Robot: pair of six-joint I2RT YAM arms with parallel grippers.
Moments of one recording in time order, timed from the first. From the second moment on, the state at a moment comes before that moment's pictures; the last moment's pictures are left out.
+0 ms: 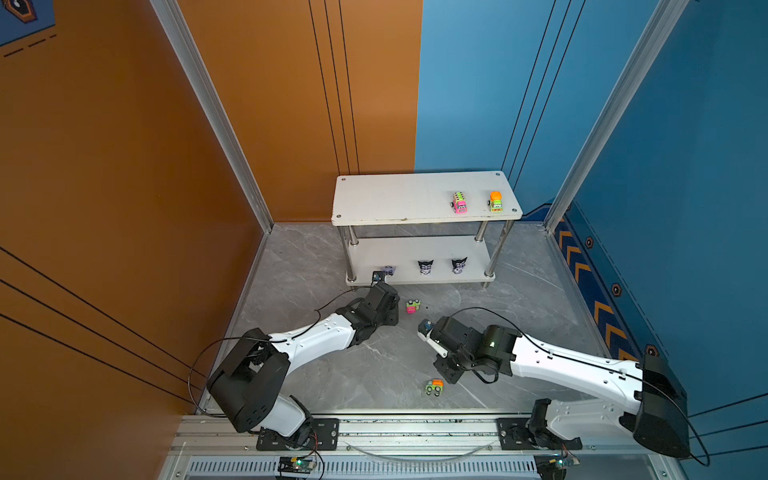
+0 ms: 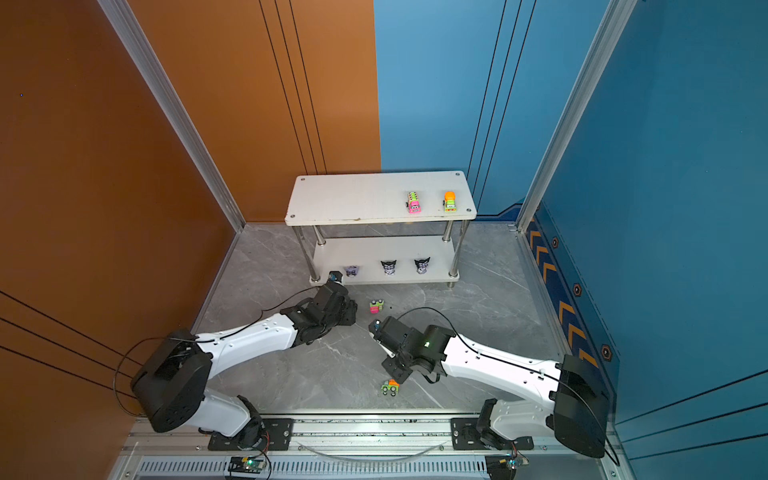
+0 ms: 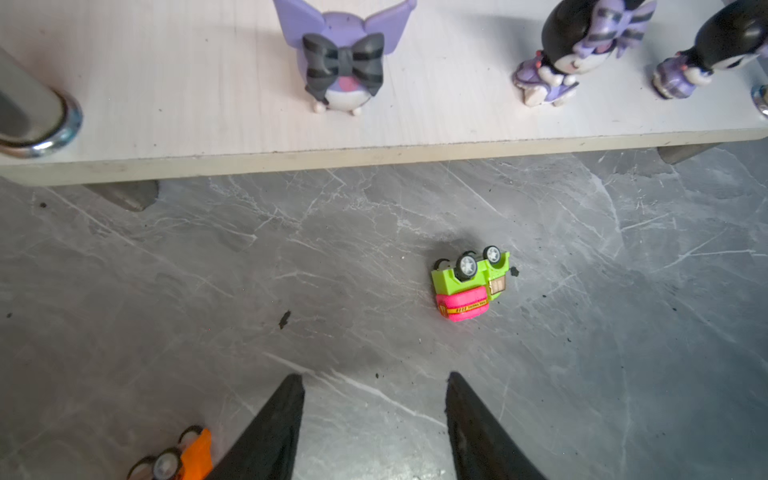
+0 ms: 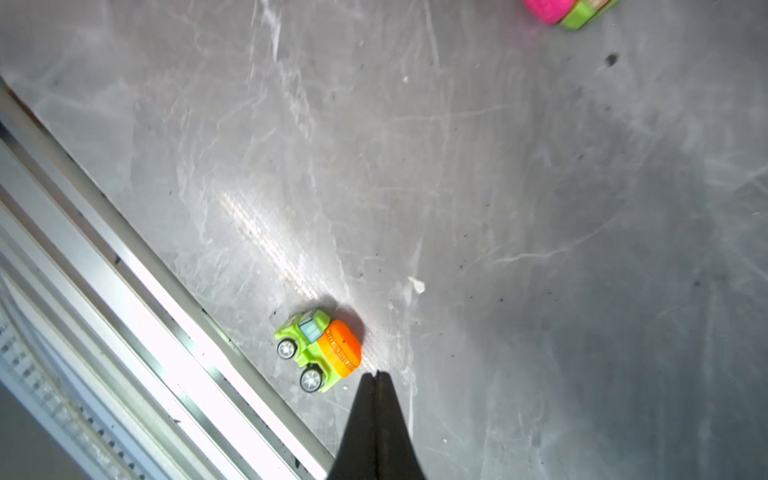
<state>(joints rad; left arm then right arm) -0.70 1.49 0.82 -0.14 -0.24 -0.57 1.07 1.27 0.88 -0.79 0.04 0.23</state>
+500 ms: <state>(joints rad) -0.60 1.43 0.80 -0.13 -0.23 -0.57 1.22 1.48 0.87 -0.79 0.04 0.27</state>
